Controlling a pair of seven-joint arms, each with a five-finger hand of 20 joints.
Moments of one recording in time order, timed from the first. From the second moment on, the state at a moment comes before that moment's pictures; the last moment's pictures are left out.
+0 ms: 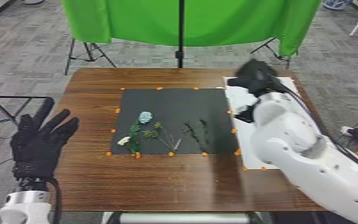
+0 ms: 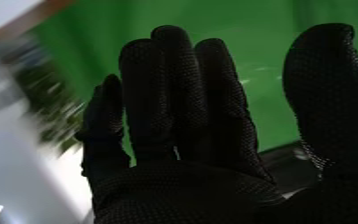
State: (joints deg) left arm 132.9 -53.4 -95.6 -123.7 28.0 12.9 29.6; right arm -66.7 -43.4 47.7 -111.9 -116.9 12.4 51.1
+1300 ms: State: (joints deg) left arm 131.7 -56.6 -95.1 -123.8 30.8 12.6 27.1; right arm -74.7 -34.4 44.2 -99.5 -131.9 20.1 63.4
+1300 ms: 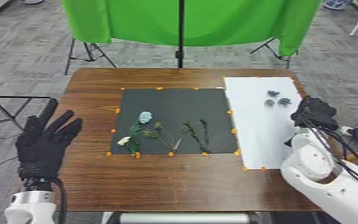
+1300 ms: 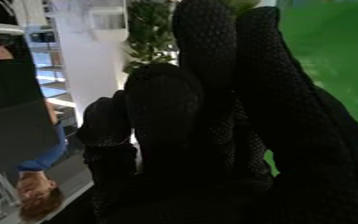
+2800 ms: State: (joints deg) left arm 126.5 -56.3 -93.9 -123.3 33.1 11.0 22.6; right arm -48.2 -67.9 9.2 -94.4 -127.5 10.8 46.1
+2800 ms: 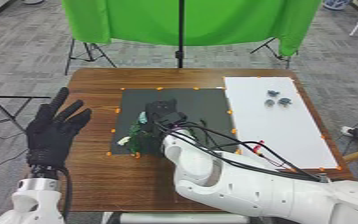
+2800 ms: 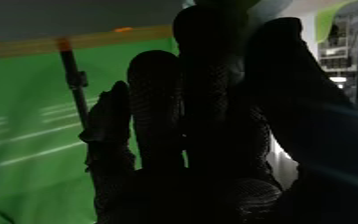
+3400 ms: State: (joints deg) left arm 127.3 -57.0 -94.2 -123.3 33.5 10.6 21.8; right arm -50.2 -66.4 11.6 -97.1 -128.8 7.5 46.1
